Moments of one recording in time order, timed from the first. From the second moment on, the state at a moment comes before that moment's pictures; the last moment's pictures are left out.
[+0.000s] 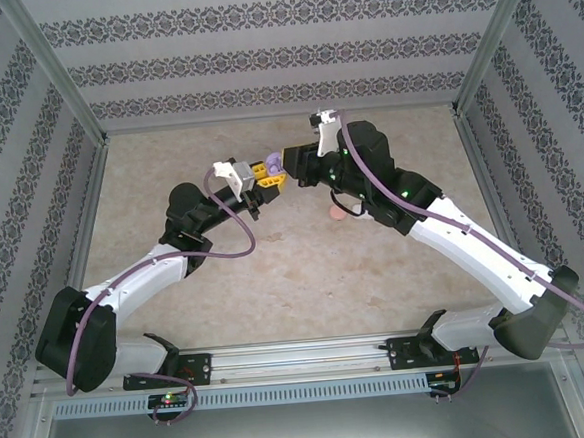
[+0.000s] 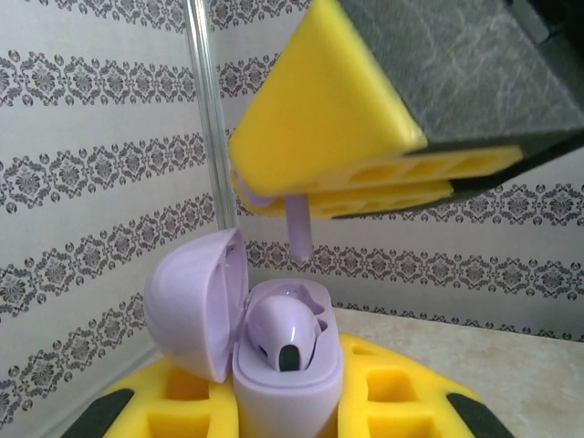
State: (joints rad) left arm -0.49 1.33 0.76 0.80 0.58 -0.01; right arm 0.73 1.30 1.38 -0.35 -0.06 0.50
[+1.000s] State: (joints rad) left arm -0.49 1.33 0.77 0.78 0.57 0.01; right arm 0.76 1.29 1.30 -0.25 -0.07 0.53
